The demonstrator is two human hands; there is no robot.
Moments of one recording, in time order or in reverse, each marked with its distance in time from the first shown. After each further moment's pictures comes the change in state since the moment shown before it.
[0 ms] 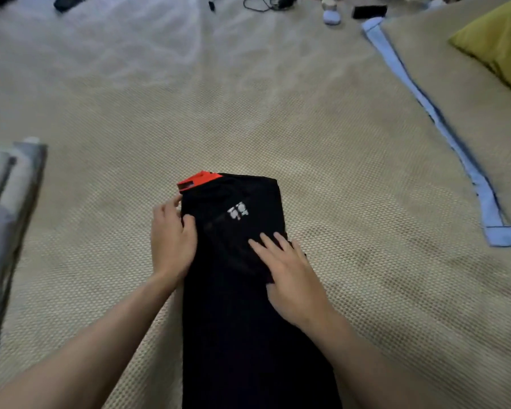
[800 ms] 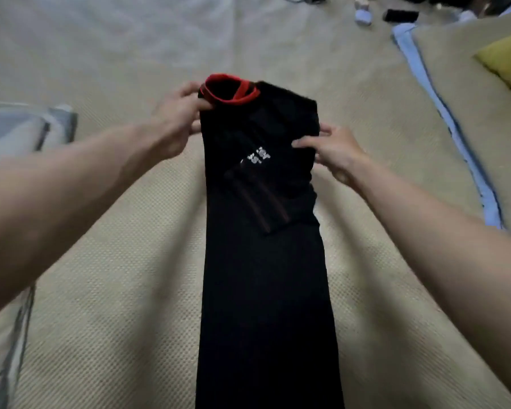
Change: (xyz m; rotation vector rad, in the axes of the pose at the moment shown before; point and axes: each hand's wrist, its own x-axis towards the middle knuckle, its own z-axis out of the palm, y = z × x) left_hand 0.115 0.103 -0.101 -0.694 -0.358 -0.121; right_hand 0.149 -0.002 -0.139 0.968 0.214 0.377
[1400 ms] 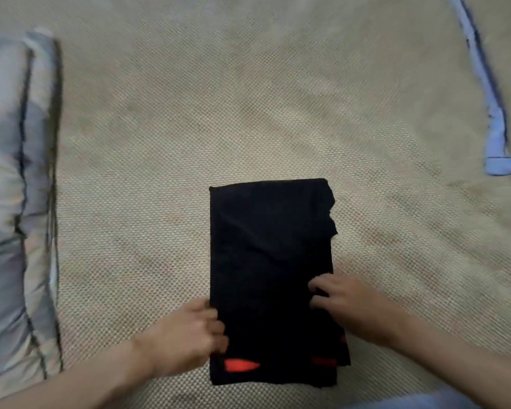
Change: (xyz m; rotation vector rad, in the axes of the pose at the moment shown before) left_hand -0.354 -0.198 -0.037 1.289 -1.269 0.447; right_hand -0.306 0.191 -0.043 -1.240 -0.824 -0.515
